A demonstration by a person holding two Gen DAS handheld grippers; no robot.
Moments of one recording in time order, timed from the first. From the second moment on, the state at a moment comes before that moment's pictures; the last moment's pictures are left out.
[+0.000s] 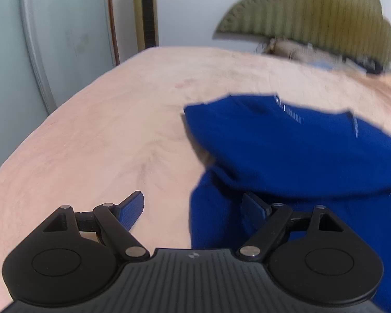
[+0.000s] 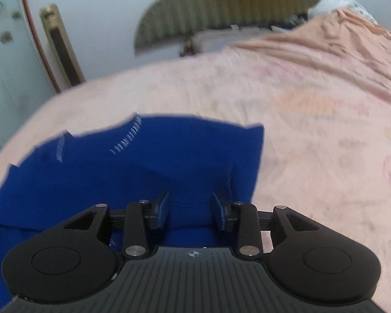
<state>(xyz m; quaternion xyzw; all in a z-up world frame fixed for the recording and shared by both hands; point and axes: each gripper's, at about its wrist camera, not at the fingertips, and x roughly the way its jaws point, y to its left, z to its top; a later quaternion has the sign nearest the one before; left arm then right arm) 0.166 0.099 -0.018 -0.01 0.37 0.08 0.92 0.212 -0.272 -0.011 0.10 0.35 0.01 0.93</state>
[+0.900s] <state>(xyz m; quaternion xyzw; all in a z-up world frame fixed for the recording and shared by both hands) 0.023 0.094 -0.018 -0.04 0.43 -0.13 0.89 0.037 -0.241 -0.004 0.11 0.37 0.12 0.92</state>
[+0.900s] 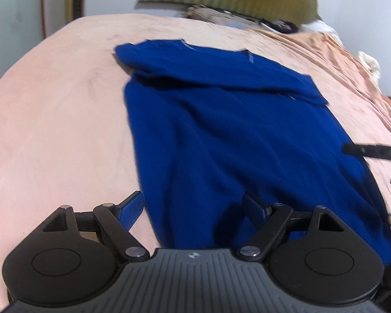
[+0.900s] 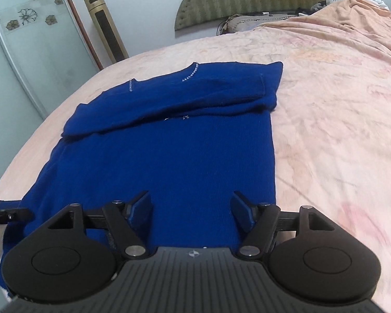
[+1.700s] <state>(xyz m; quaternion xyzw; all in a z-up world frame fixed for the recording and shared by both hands) -0.040 0.112 0.007 -0.02 0.45 -0.14 0.88 -0.055 -0.275 -0.004 0.14 0.37 0.11 0.91</state>
